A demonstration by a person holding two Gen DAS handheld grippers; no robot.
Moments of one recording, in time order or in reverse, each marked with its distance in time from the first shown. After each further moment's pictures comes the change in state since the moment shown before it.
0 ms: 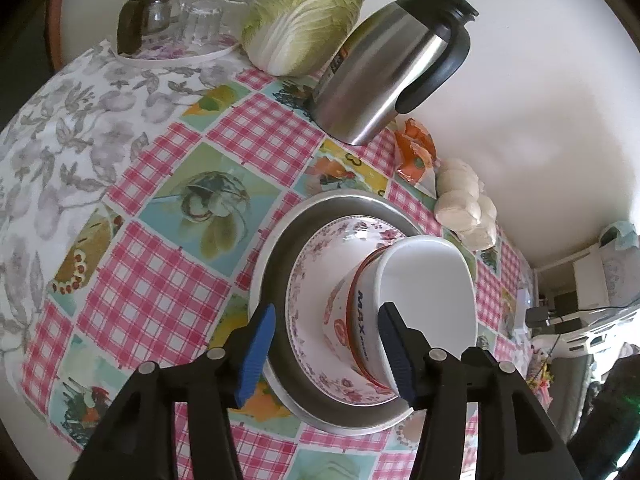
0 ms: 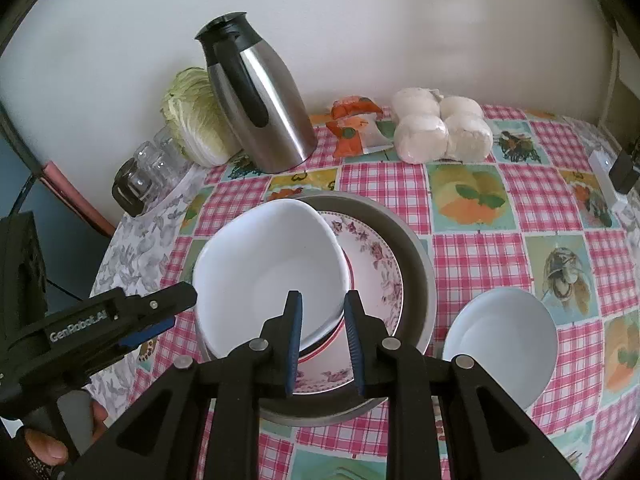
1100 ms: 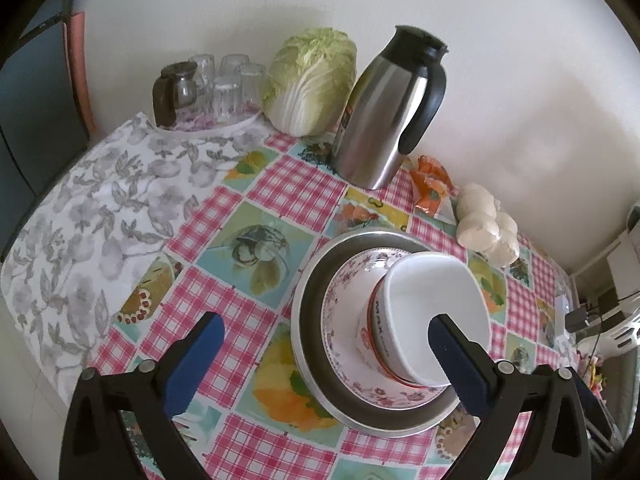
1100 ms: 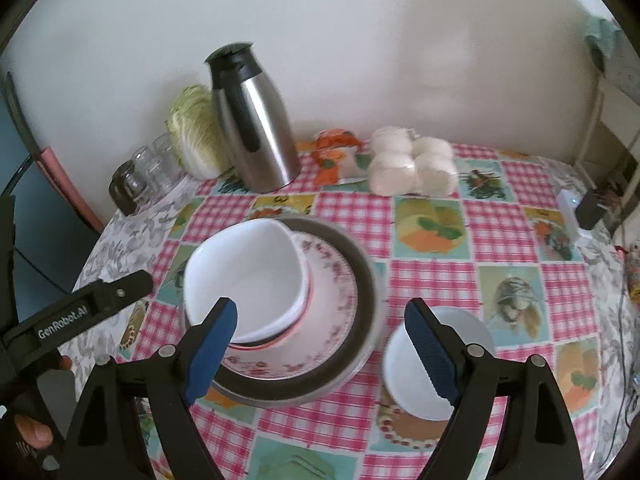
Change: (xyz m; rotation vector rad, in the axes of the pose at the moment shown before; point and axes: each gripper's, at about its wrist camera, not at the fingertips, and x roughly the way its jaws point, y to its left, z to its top) left arm -0.048 -0.023 -0.023 0.104 -0.211 0.179; right arm -0.050 -0.016 -0.005 -0.079 -0.094 -0.080
